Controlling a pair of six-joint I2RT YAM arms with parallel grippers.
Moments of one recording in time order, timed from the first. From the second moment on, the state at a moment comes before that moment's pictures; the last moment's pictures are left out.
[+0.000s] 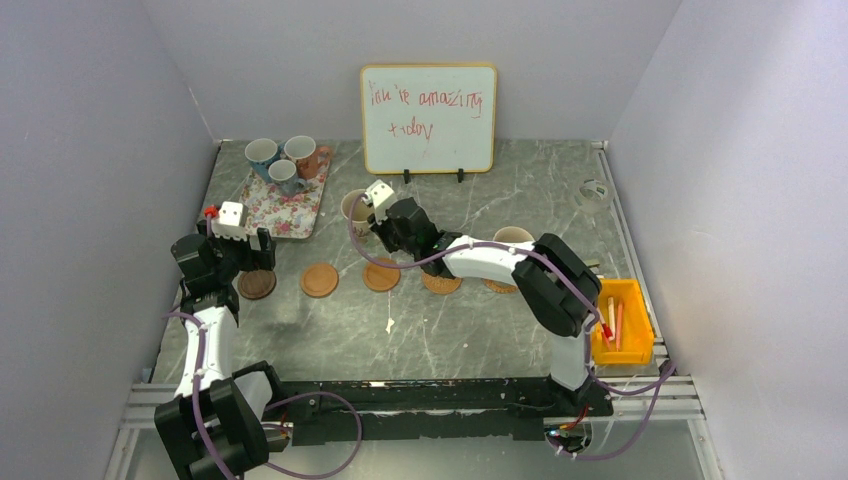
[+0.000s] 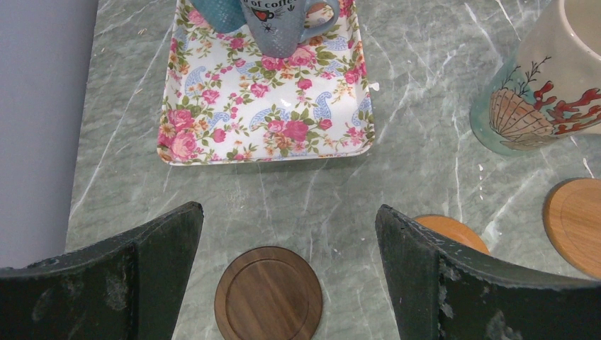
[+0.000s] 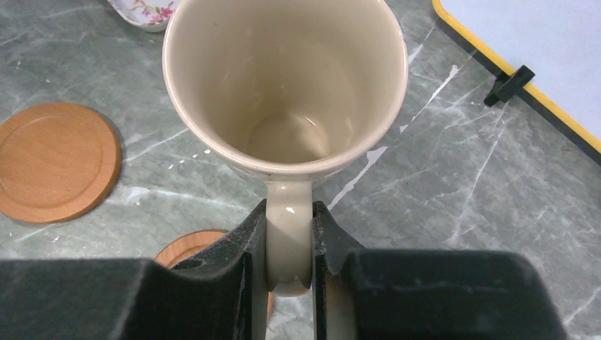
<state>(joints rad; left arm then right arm) 0.41 0.94 0.47 0.13 0.50 0.22 0.86 1.91 1.21 0.28 0.14 -0.06</state>
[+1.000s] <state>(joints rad) 0.41 0.95 0.47 0.13 0.53 0.22 0.70 1.84 1.23 0.10 0.04 -0.03</state>
